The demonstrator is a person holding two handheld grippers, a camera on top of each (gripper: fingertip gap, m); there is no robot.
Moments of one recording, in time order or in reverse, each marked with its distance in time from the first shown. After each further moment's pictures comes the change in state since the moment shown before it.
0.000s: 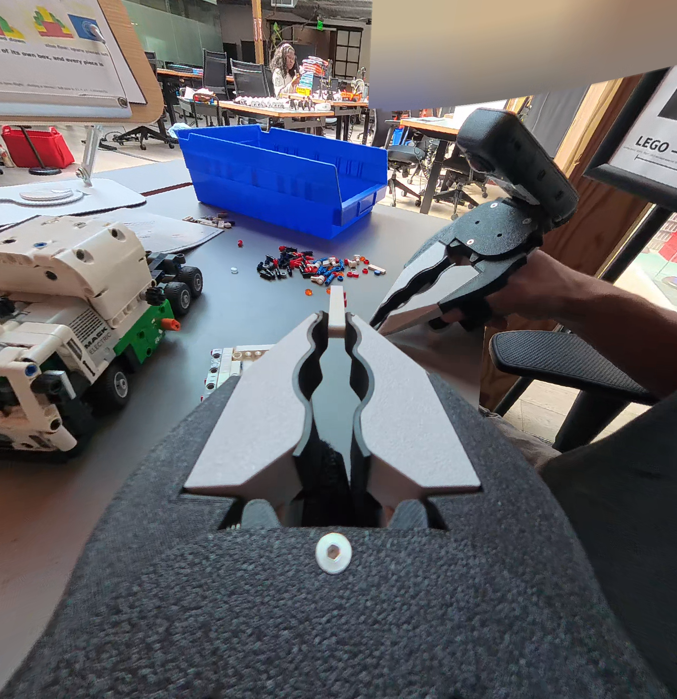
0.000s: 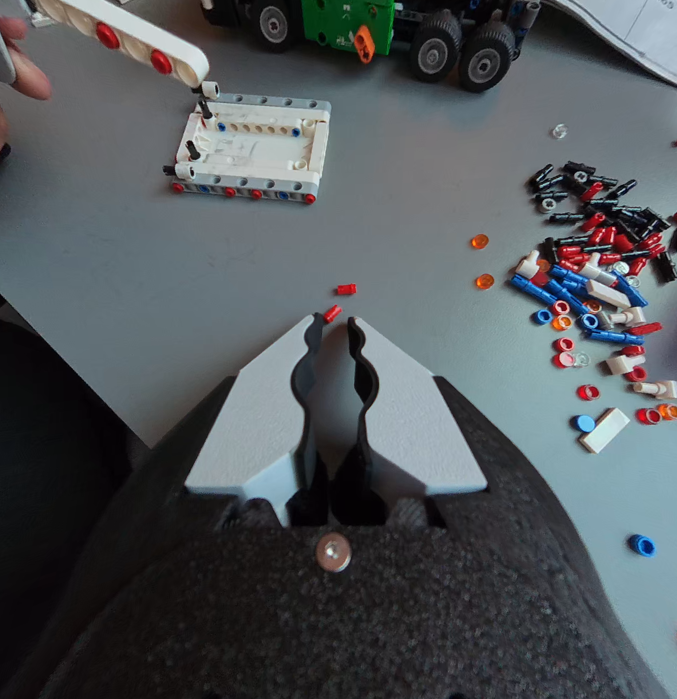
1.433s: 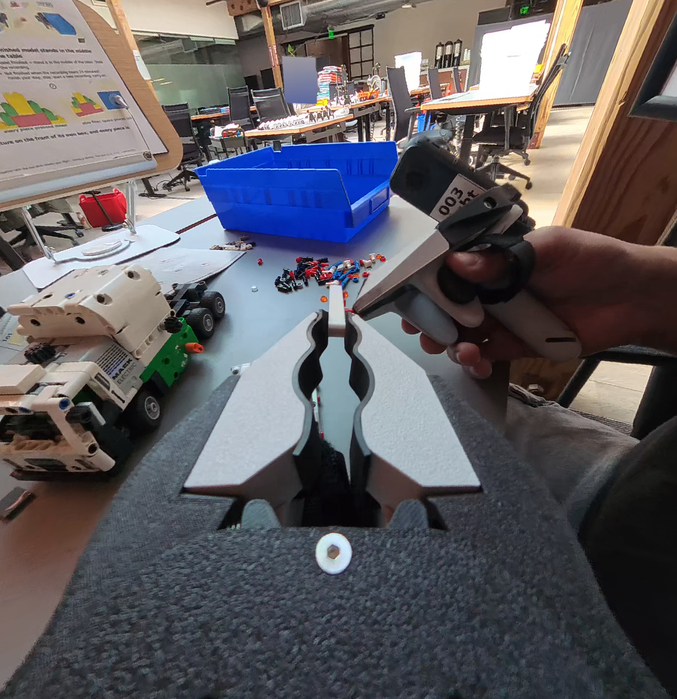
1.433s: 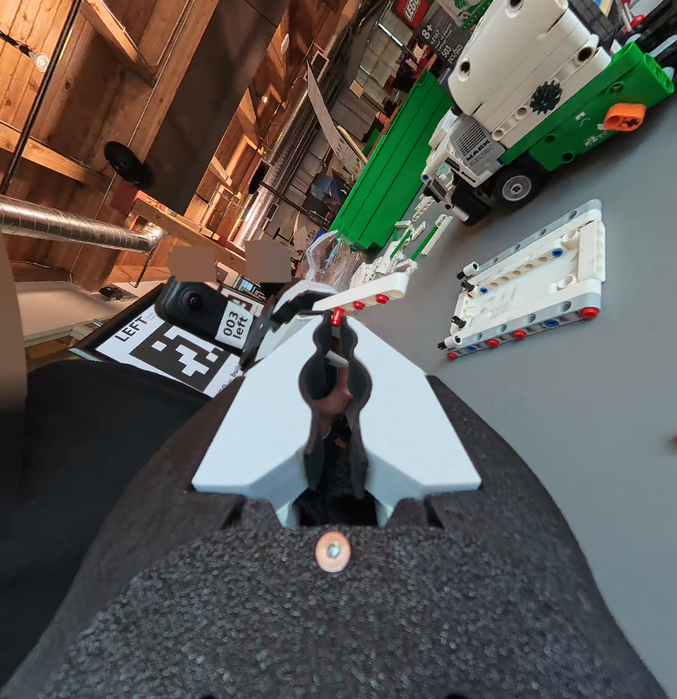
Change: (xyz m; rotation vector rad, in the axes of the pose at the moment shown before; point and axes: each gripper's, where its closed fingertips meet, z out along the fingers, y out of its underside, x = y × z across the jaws) left arm 0.008 0.000 0.004 0.008 -0.071 0.185; right arm -0.089 -0.101 -0.018 0.435 -0.830 0.741
